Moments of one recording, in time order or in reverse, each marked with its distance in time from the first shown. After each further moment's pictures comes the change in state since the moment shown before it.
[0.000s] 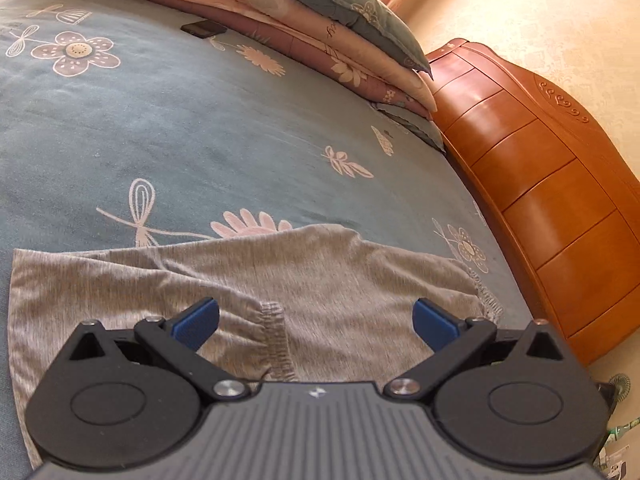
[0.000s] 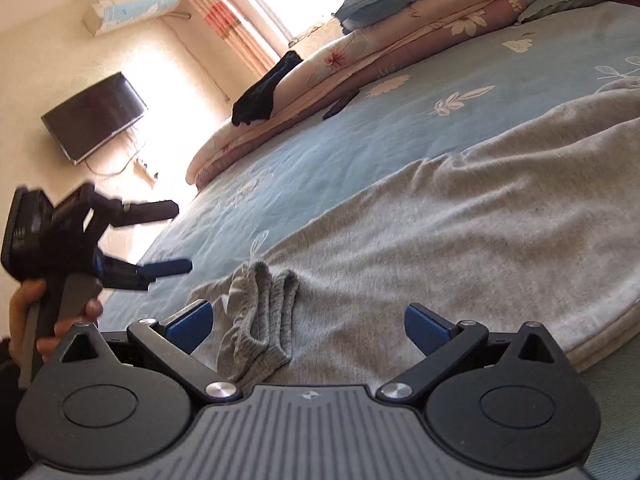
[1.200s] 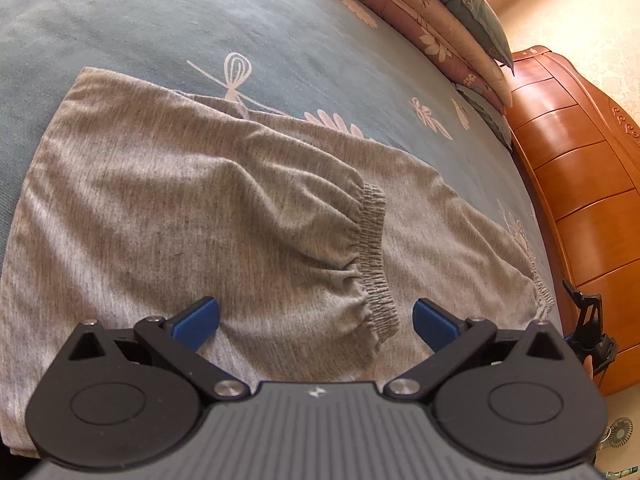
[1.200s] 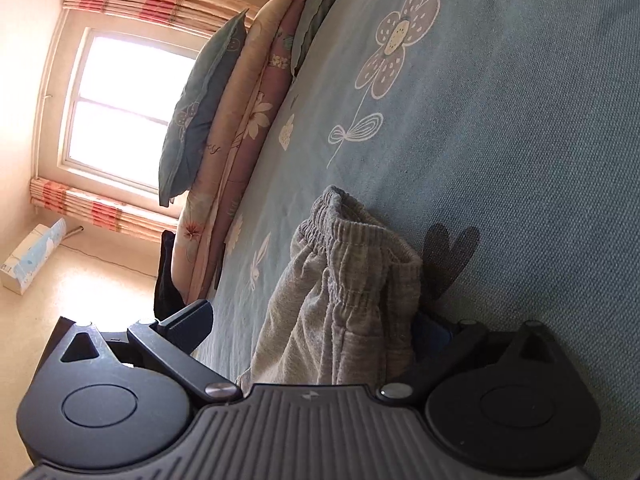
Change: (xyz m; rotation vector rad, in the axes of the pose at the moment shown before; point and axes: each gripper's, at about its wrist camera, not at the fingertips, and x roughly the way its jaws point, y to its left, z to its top) left arm 0.023 0.043 -0.061 -0.247 0.091 0.115; right arm -0.072 -0.254 0.085 0.626 -0.224 -0.045
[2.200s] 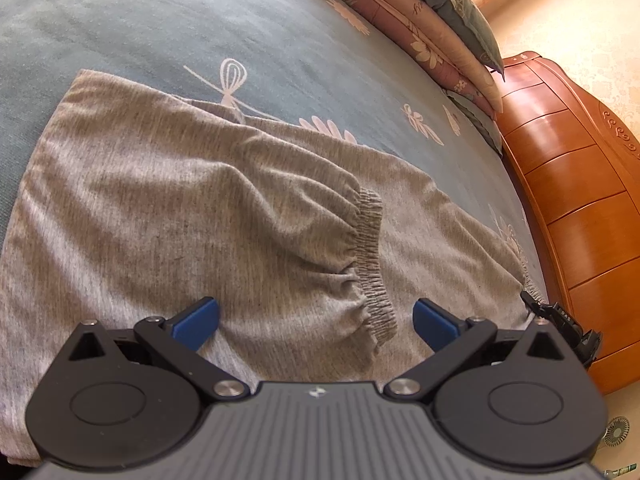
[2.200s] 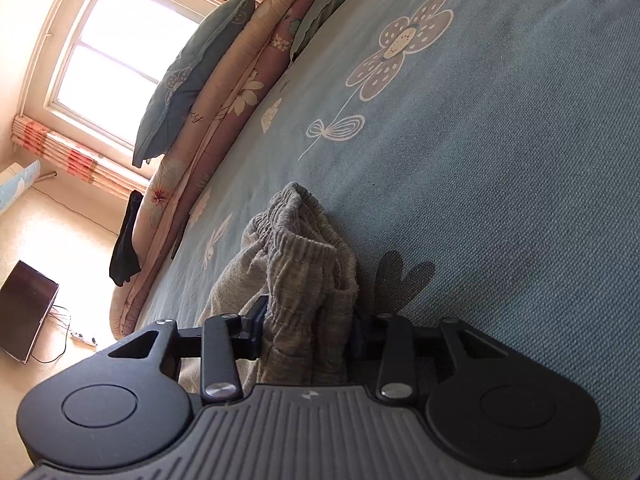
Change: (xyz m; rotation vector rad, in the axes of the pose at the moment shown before) left arm 0.001 0.003 0.001 0.006 -0.023 -0.028; right arm 0.001 -0.011 0.012 -0.171 0.031 -0.127
